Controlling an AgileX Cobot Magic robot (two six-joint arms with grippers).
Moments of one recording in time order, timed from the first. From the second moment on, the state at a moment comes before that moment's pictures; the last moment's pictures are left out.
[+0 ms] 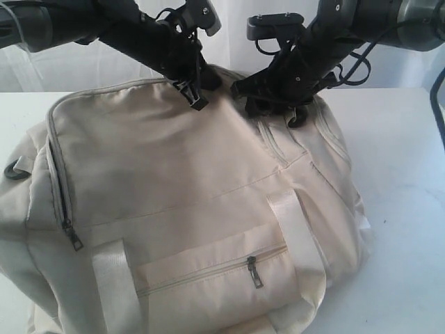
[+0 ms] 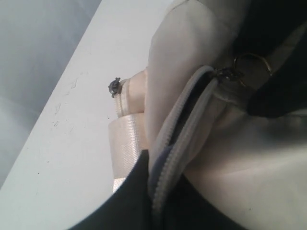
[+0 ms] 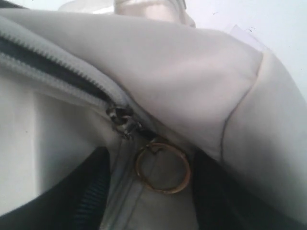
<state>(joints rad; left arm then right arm) -0.44 2.06 -1.89 -0.63 0.72 1.25 0.49 1.94 -1.62 0.21 0.75 -0.13</state>
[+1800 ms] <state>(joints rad) -0.54 2.04 -1.89 -0.62 0.84 1.35 0.49 1.73 -1.57 0.13 0.95 -0.21</state>
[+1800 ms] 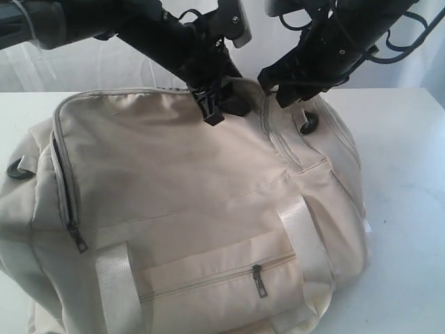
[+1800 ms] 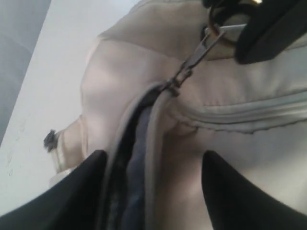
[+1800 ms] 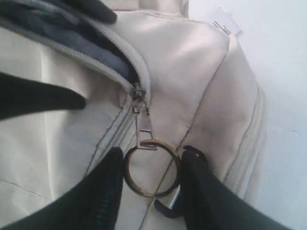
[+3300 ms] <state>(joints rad) -0.47 2.07 -1.91 -0.72 0.70 1.36 0.49 1.82 -1.55 0.22 0.99 -0.20</state>
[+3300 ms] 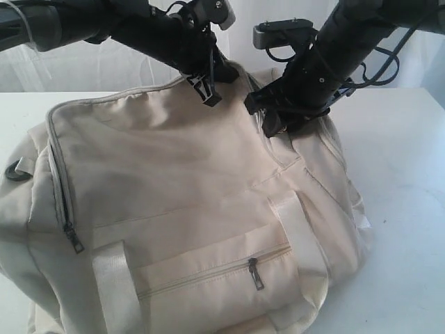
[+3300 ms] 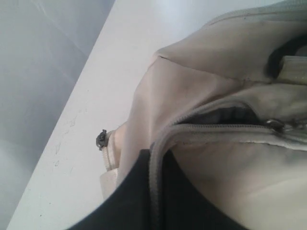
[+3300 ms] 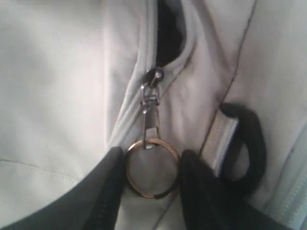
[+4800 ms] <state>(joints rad) -0.45 2.00 -1.94 -0.68 0.87 1.19 0.50 1.36 -1.23 0.06 0.91 0.01</state>
